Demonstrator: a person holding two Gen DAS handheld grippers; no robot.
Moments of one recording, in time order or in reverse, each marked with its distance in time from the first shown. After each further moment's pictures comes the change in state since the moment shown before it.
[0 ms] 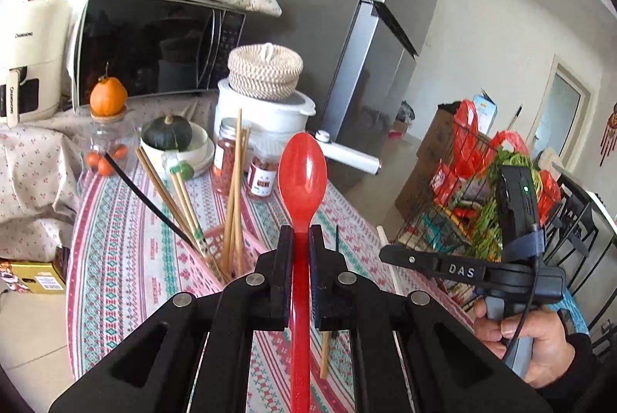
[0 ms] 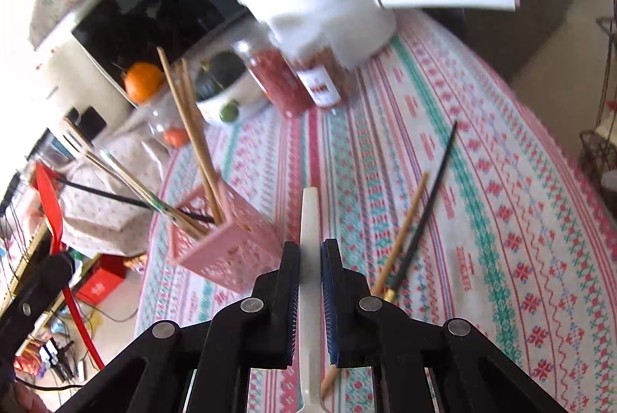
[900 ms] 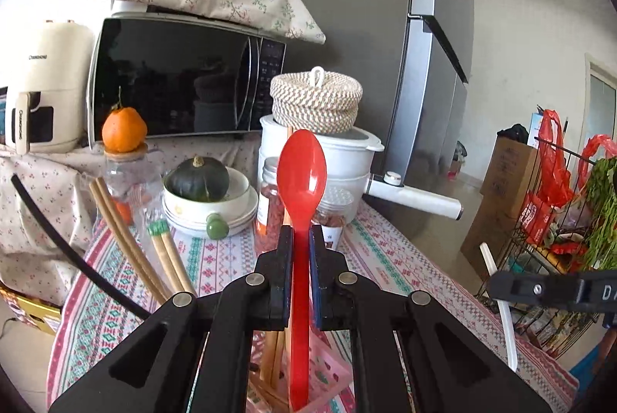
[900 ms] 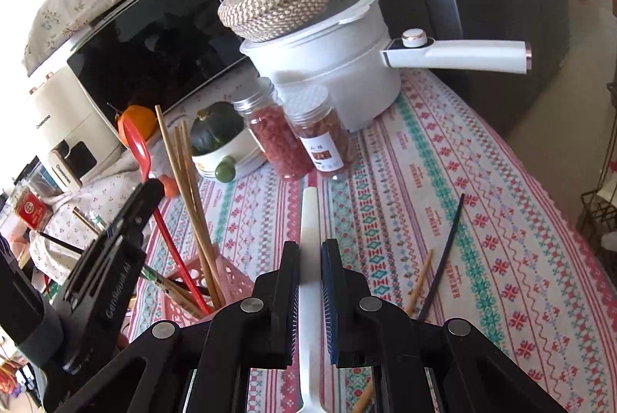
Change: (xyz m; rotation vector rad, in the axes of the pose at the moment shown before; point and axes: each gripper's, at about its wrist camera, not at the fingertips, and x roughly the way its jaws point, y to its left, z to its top) left arm 0.116 0.029 -0.001 0.051 -0.187 0.203; right arm 0.022 0.011 0.027 -0.030 -0.109 -0.048
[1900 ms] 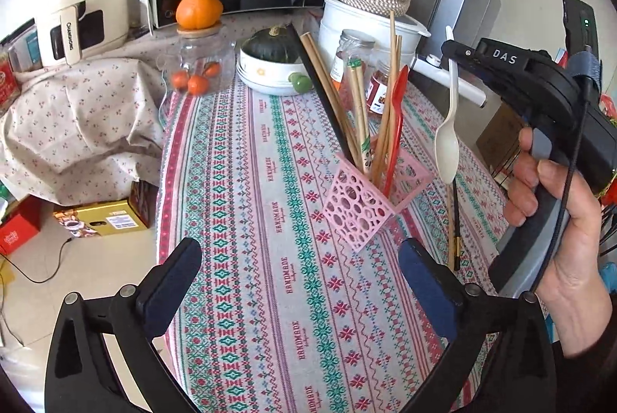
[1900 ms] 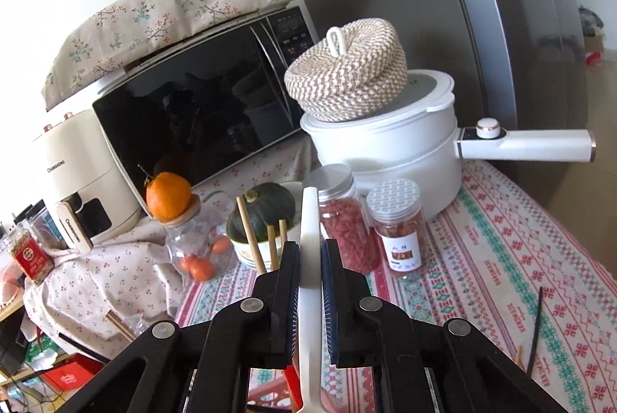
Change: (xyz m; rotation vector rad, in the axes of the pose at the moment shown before) left arm -0.087 0.088 -0.014 -0.021 0.511 0.078; right arm 0.043 0.089 0.022 -0.081 -0.282 -0.022
